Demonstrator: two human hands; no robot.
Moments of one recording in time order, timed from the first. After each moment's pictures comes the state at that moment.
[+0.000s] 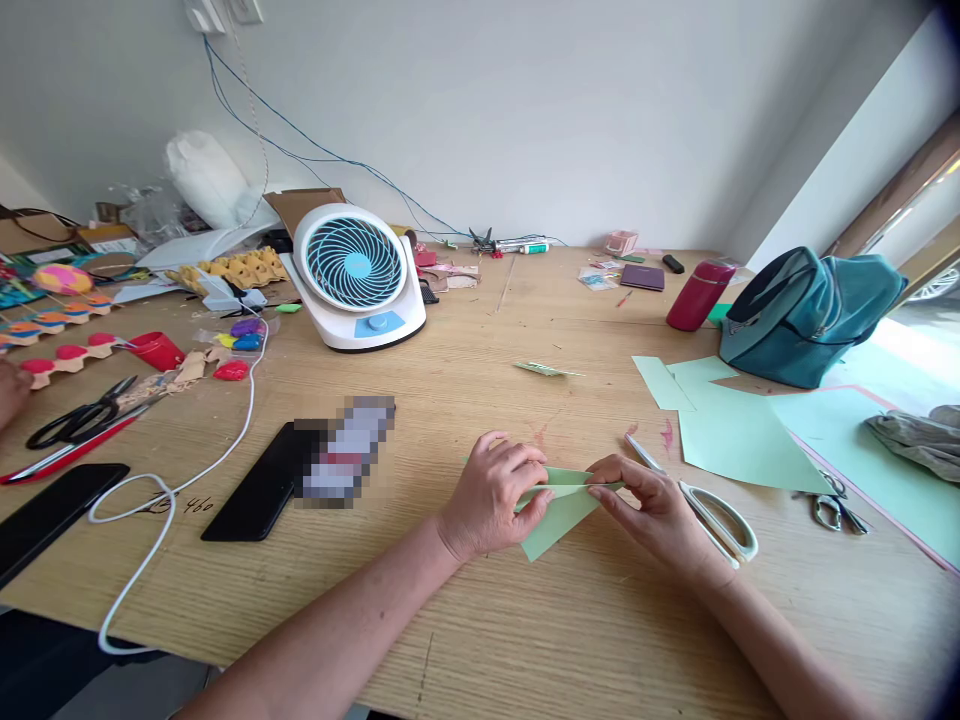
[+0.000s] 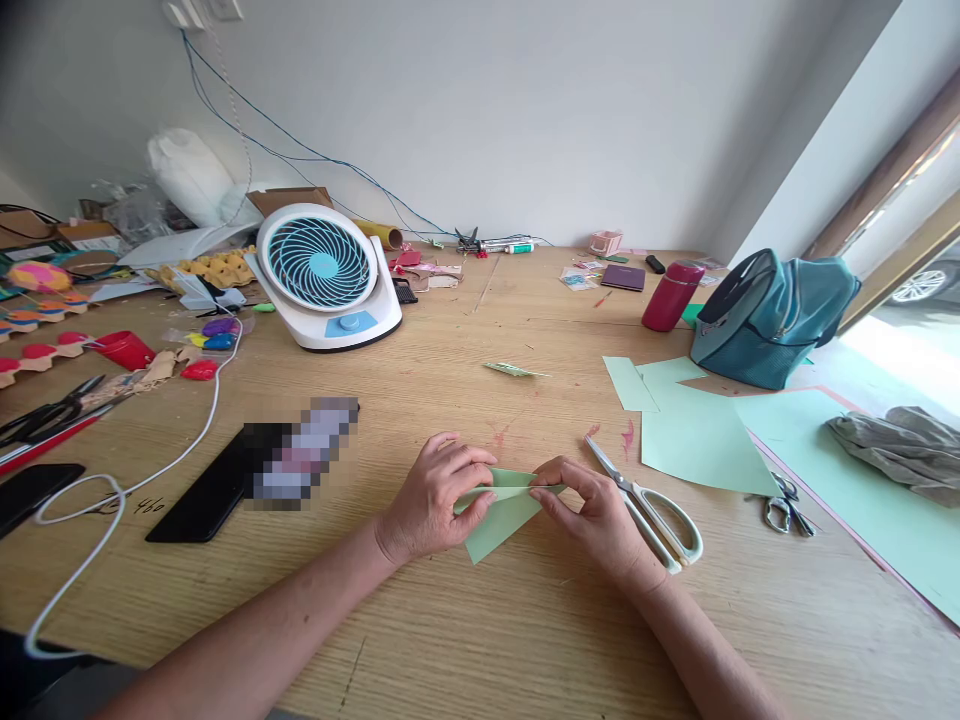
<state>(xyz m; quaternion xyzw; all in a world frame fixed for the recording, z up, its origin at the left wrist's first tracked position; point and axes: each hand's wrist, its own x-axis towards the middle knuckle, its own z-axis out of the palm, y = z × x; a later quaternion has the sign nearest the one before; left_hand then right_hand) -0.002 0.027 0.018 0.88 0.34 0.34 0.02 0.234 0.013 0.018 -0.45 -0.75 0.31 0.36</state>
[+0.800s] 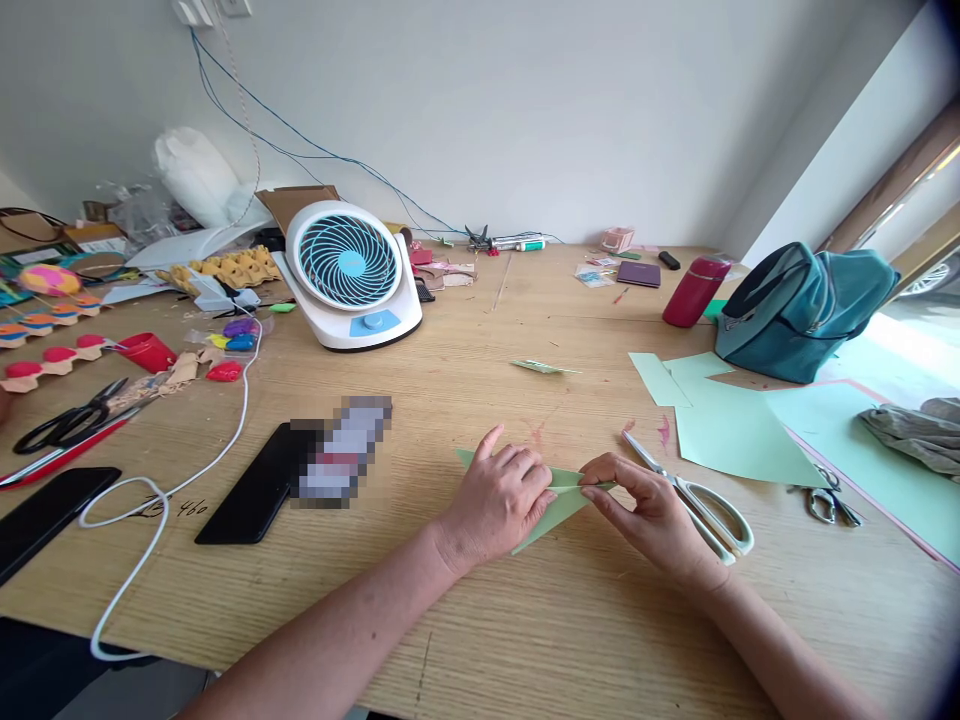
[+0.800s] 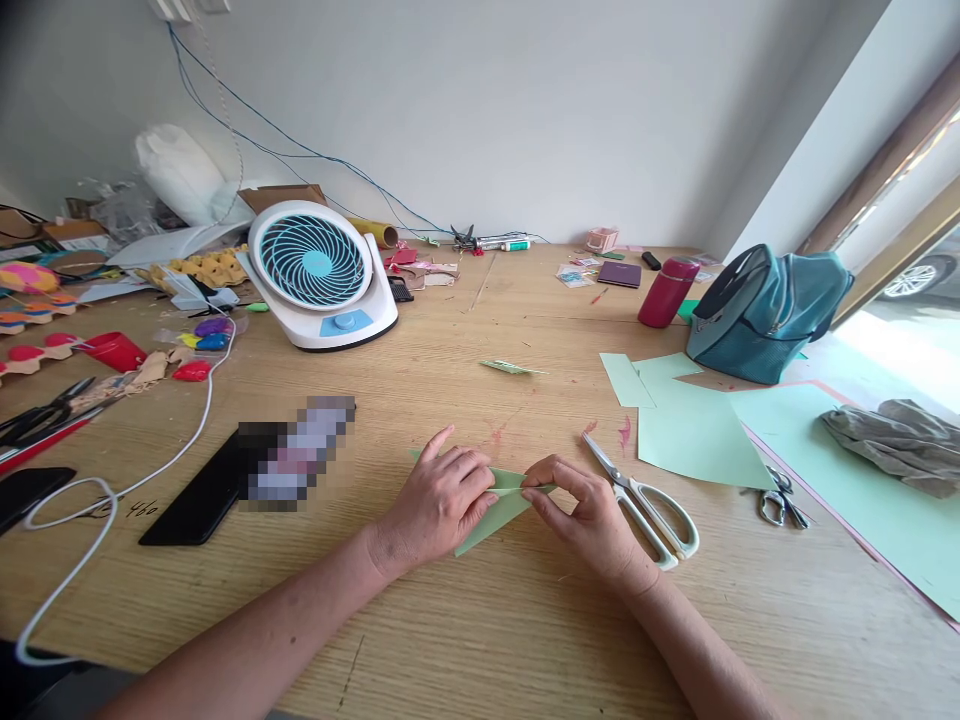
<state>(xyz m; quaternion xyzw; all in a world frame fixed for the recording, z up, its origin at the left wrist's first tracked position) 0.003 0.019 0.023 0.90 0.36 0.23 -0.04 0.226 0.008 0.022 -0.42 -0.77 0.29 0.39</state>
